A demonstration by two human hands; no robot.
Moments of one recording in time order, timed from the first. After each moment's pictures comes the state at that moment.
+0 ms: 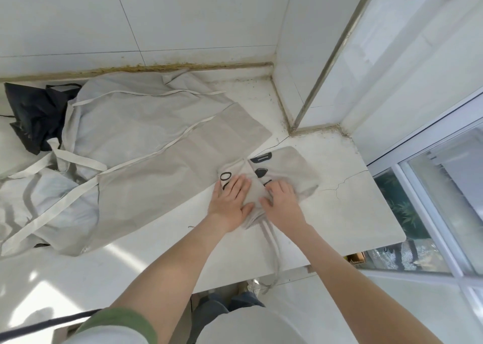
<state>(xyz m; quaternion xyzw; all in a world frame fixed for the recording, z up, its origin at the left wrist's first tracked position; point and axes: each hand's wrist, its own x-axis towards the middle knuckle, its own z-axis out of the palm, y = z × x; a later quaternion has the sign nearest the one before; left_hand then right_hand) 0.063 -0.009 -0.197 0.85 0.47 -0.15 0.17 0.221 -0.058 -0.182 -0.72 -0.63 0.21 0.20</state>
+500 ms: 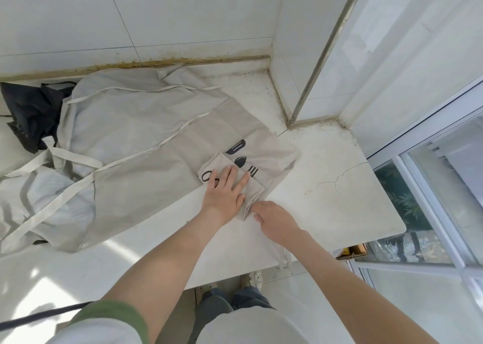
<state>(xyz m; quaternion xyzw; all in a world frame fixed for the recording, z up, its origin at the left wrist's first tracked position) 0.059 -0.006 -0.201 0.88 0.45 -0.14 0.04 0.208 -0.084 -0.181 -0.66 -0.69 0.30 0.01</state>
